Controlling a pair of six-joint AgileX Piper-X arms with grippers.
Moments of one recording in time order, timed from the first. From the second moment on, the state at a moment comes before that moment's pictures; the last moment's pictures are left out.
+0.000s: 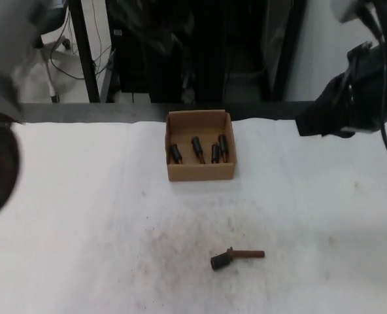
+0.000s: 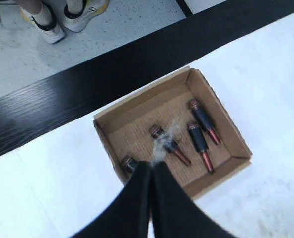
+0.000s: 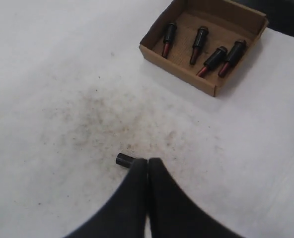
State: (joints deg) left arm -20.7 121.6 -134.3 74.2 10.5 6.0; right arm 17.5 70.1 -67.4 53.5 -22.0 -12.5
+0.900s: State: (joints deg) left arm -36.0 24.7 -29.1 55.2 -1.8 3.0; right arm 27.5 89.7 -67.3 52.7 -18.3 -36.9
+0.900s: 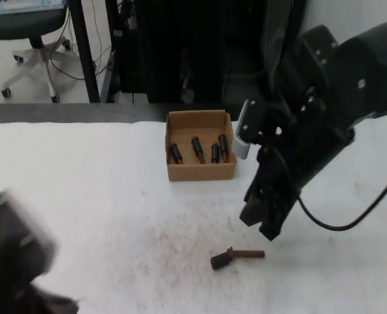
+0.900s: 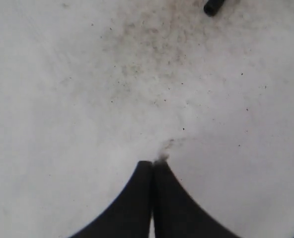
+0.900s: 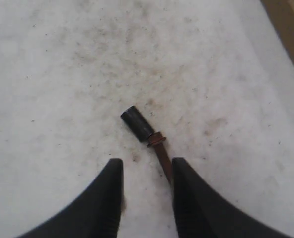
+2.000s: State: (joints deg) left arm -36.0 11.6 -27.0 52.3 -1.8 -1.2; right arm 30.6 105.0 -67.3 47.1 -7.3 -61.4
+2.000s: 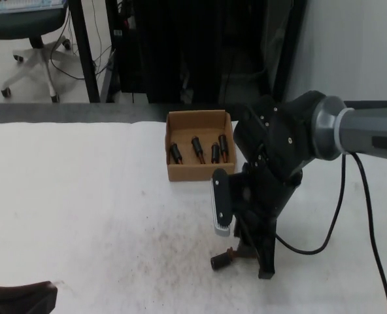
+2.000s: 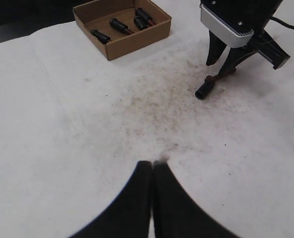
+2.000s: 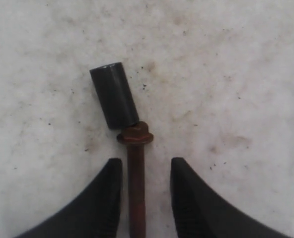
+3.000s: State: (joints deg) left arm -36.0 11.6 -27.0 52.3 -1.8 -1.2; right arm 32.6 105.8 -67.3 46.3 -7.1 -61.4
